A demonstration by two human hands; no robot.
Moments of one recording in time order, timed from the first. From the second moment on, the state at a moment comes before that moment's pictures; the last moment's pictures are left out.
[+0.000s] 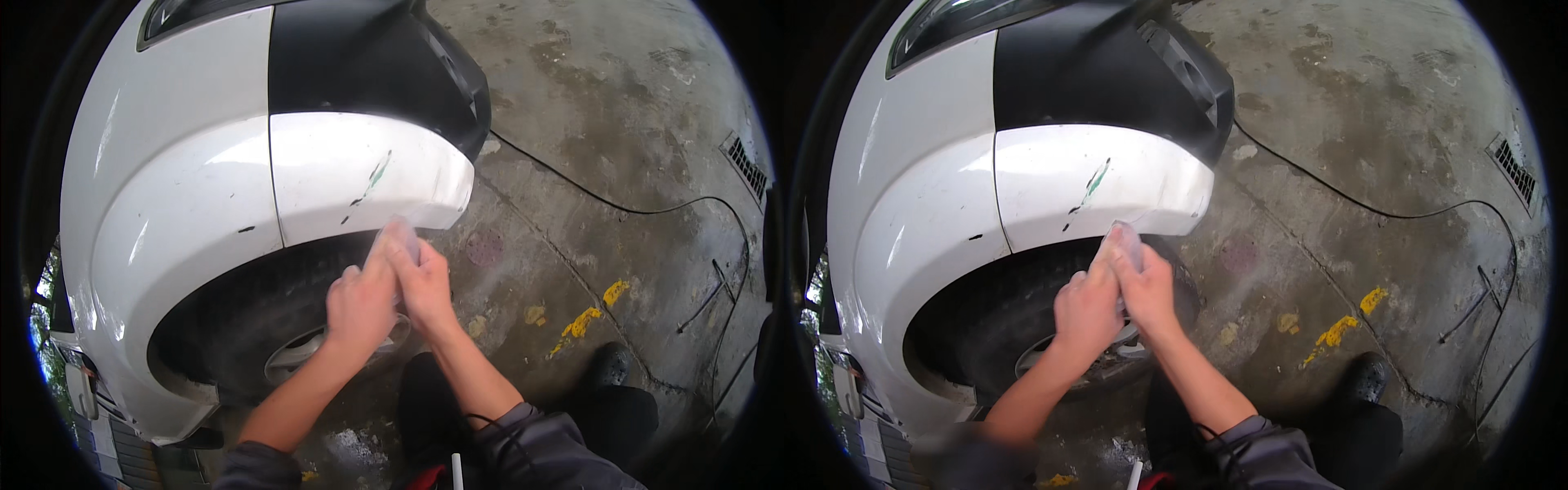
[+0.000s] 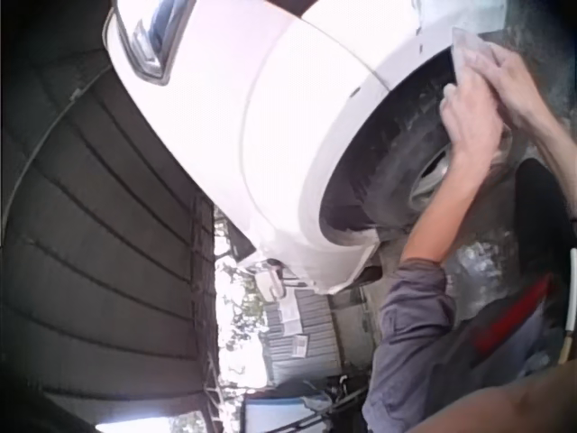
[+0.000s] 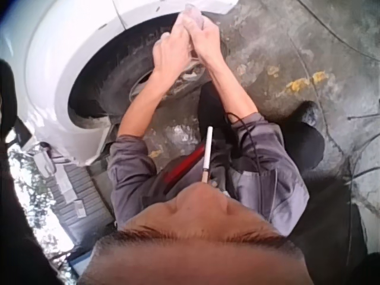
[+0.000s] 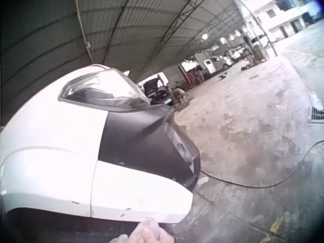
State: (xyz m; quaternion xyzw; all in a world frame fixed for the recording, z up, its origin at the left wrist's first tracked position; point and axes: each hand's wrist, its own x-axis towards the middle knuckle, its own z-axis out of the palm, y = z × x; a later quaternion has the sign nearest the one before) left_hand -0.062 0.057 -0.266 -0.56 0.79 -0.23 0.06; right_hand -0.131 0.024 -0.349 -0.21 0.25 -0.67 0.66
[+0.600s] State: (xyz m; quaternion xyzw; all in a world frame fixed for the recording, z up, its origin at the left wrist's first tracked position) left_hand -0.051 0.067 -0.259 -0.58 0.80 -0.19 0.00; right_hand -0.129 0.031 -0.340 -0.27 0.26 -0.66 0.65
